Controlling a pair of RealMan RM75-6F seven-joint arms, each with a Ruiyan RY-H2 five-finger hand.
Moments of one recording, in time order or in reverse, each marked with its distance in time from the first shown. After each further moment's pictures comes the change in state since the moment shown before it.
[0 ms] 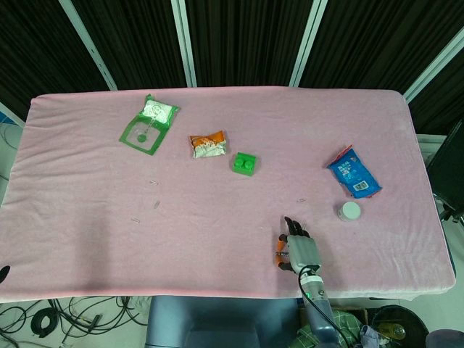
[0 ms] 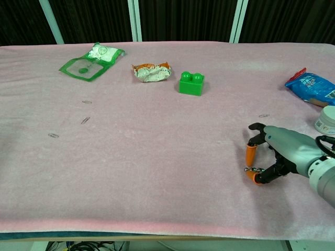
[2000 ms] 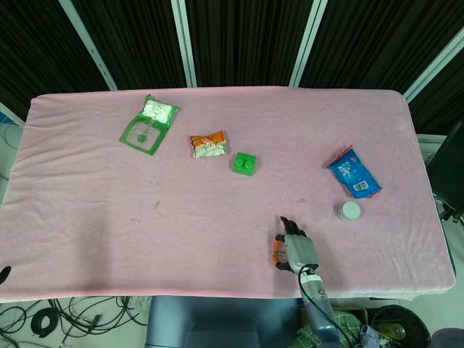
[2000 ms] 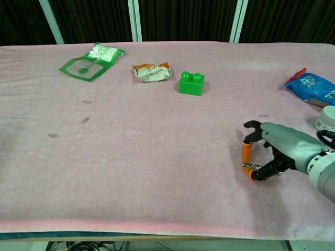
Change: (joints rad) left arm -0.001 0.001 0.000 -0.008 -0.005 -0.004 0.007; right arm 0.010 0.041 0.016 -0.066 -0.006 -0.029 0.024
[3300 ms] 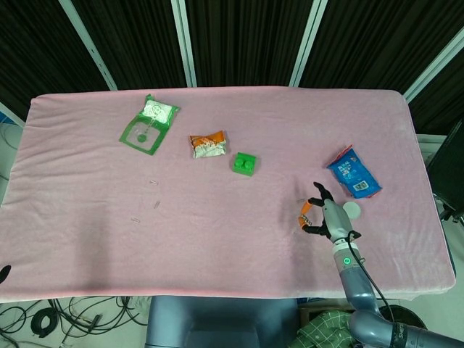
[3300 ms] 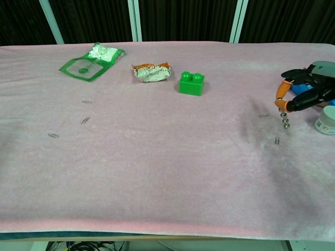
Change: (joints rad) left arm -0.001 -0.011 -0.007 -0.005 -0.012 0.006 0.026; right arm 0.019 0.281 0.208 -0.027 0.087 -0.201 0.447
